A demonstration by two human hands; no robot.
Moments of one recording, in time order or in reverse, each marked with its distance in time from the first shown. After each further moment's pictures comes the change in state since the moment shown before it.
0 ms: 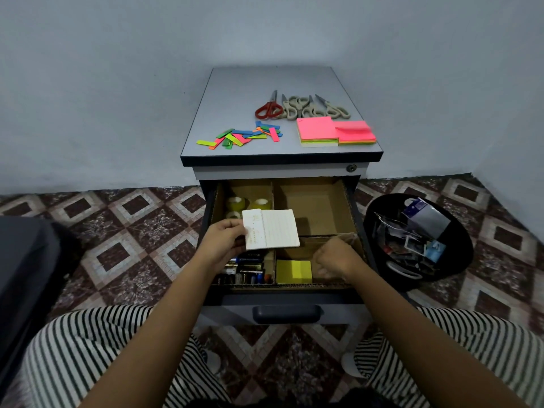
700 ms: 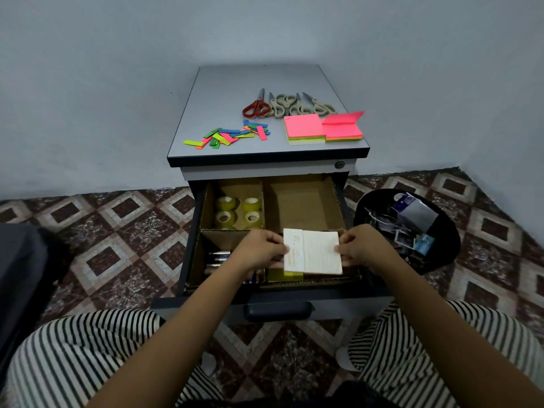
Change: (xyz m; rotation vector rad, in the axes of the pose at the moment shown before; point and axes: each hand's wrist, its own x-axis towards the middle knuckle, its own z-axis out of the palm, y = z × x) left_hand -0.009 -0.014 0.059 0.423 -0.249 -0.105; right_hand -0.026 0.020 -0.052 0.254 0.120 0.012
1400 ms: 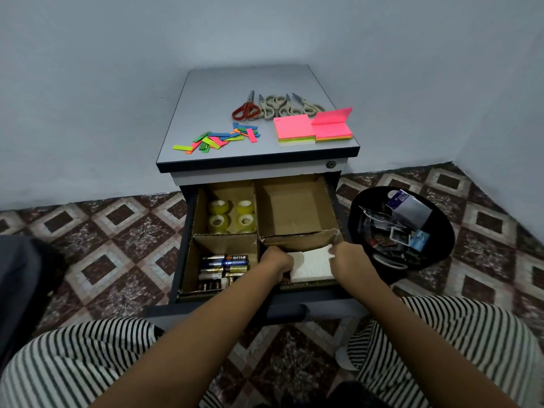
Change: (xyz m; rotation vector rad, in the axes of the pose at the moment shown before) left_hand 0.048 -0.019 0.055 0.231 0.174 -0.256; right_hand 0.005 0.037 0.031 -0.683 0.191 -0.277
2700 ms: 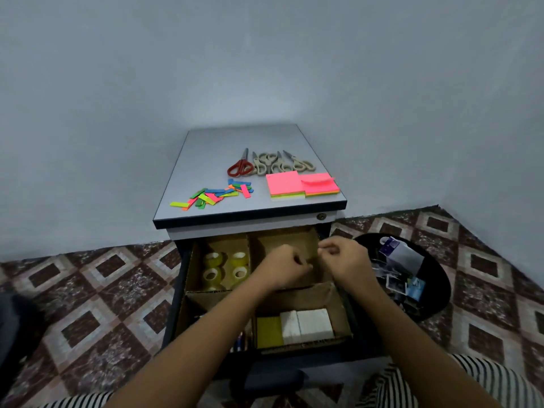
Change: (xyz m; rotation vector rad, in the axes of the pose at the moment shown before) left_hand -0.035 0.077 -0.042 0.478 0.002 0.698; right_hand 0.022 -0.024 -0.083 0.590 0.357 -0.109
